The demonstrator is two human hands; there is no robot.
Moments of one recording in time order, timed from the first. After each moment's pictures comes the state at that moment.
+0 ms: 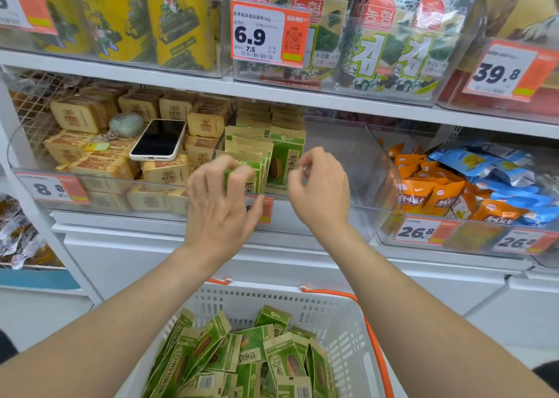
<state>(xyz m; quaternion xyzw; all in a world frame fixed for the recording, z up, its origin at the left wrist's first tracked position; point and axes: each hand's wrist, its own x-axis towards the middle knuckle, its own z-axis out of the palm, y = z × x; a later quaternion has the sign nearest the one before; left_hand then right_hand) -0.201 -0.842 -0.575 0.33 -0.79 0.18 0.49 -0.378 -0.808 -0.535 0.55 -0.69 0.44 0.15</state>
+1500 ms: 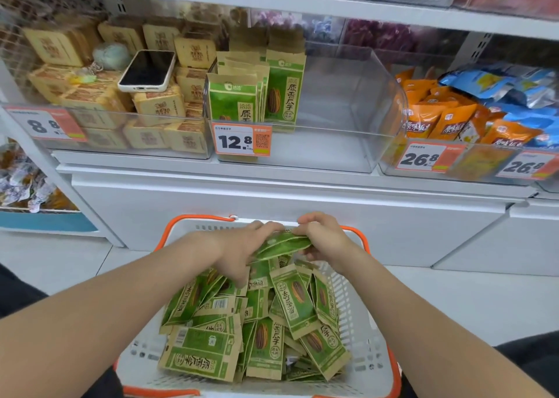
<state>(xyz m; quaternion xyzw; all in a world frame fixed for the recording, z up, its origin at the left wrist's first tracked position) -0.182 -0.779 -0.656 0.28 -0.89 -0.29 -0.22 -0.380 -0.697 -0.685 0.25 -0.71 0.40 -0.51</state>
